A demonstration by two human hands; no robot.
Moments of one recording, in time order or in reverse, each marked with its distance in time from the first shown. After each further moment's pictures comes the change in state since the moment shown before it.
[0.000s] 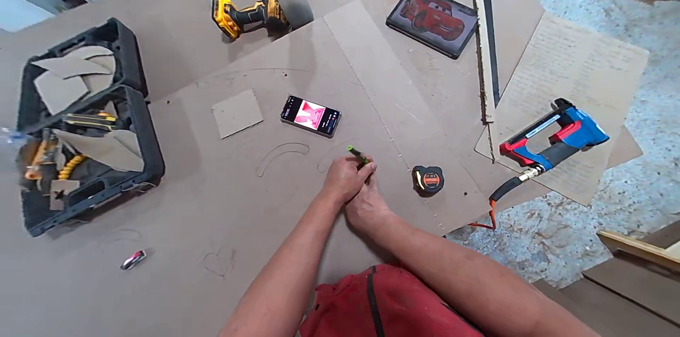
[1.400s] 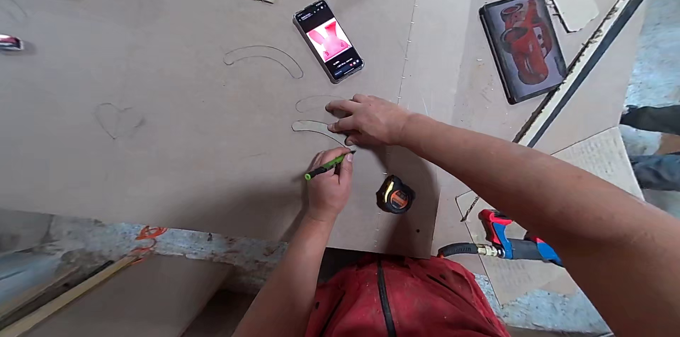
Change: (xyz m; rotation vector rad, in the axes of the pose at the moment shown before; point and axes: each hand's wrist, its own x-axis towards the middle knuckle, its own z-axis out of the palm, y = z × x) left_hand -0.036 0.039 0.141 -0.294 0.984 -0.295; right_hand 0.123 0.132 -0.103 -0.296 -0.289 -0.992
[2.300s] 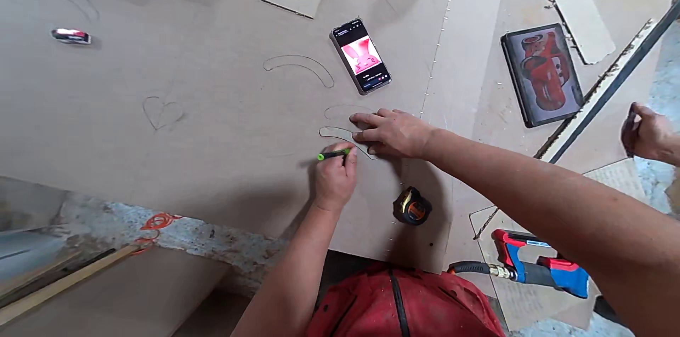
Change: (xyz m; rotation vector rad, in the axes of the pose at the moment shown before) left_hand 0.030 -0.015 -0.022 0.108 0.070 0.055; right_hand 0.002 -0.006 -0.005 -0.059 -0.060 0.002
